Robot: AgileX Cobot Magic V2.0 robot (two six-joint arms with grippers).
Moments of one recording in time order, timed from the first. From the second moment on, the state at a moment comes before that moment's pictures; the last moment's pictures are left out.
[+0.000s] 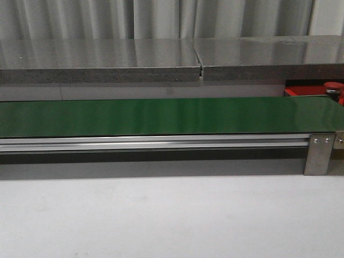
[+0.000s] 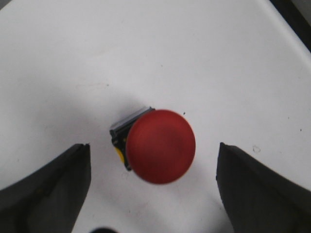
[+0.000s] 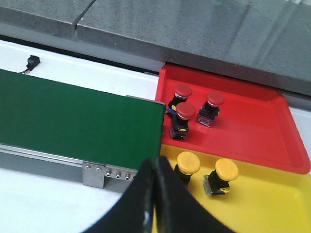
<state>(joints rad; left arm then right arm) 0.58 2.33 -2.09 -0.28 0.97 -0.08 -0.08 0.54 -0.66 0.10 0.56 -0.26</state>
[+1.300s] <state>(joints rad) 0.55 2.19 -2.15 -0.25 1.02 -0.06 -0.08 0.54 -0.66 0.10 0.56 -0.26</state>
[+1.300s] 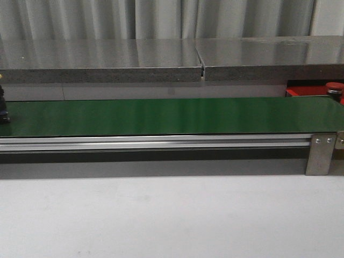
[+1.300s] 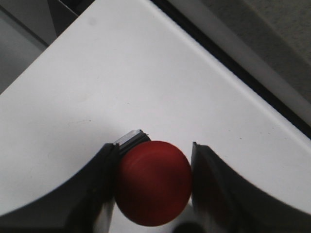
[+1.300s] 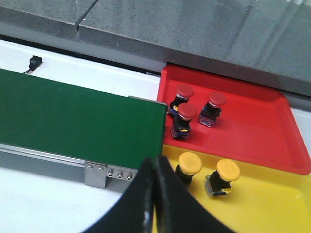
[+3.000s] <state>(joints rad) 0.31 1.79 -1.49 -0.25 0.89 0.02 -0.08 0.54 -0.66 0.10 0.56 -0.26</state>
